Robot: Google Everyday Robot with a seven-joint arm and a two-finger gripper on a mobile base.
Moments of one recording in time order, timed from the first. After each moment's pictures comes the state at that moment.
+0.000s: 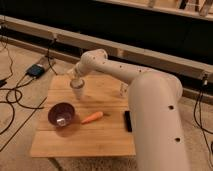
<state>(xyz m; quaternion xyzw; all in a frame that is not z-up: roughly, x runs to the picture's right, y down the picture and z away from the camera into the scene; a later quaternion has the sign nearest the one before) -0.187 -0.070 0.885 -0.27 -0.17 0.53 0.79</state>
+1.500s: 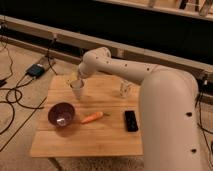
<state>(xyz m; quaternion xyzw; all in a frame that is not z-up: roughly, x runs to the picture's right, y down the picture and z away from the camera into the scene) -0.137 -0.042 0.833 -0.30 -0.09 0.51 0.80</state>
